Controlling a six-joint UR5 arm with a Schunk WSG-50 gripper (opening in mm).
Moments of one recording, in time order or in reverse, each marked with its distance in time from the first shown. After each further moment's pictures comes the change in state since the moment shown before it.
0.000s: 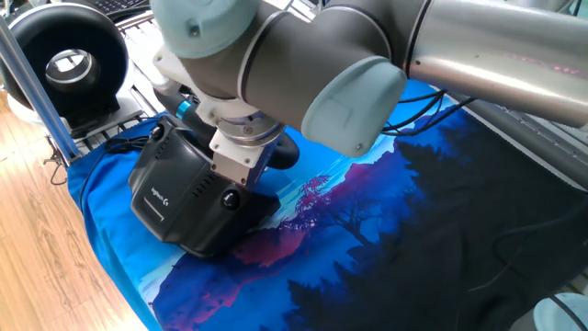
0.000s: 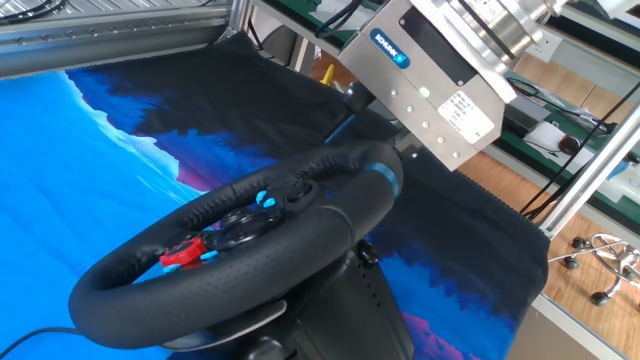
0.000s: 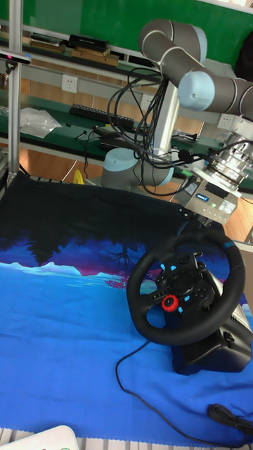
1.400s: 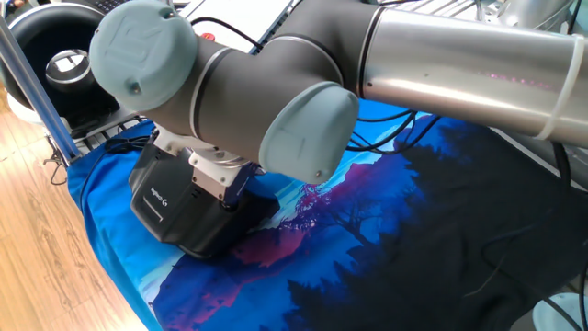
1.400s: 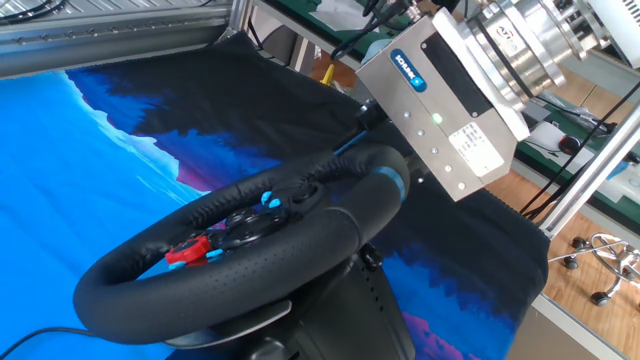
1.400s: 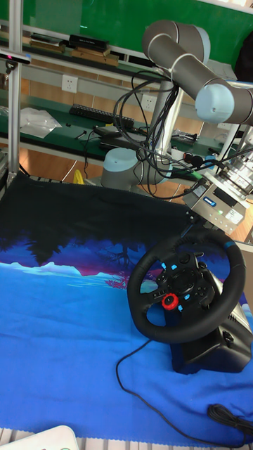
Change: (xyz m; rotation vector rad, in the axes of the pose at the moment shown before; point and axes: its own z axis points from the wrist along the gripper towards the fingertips) arm -0.005 0.020 0.006 0.064 0.026 0.109
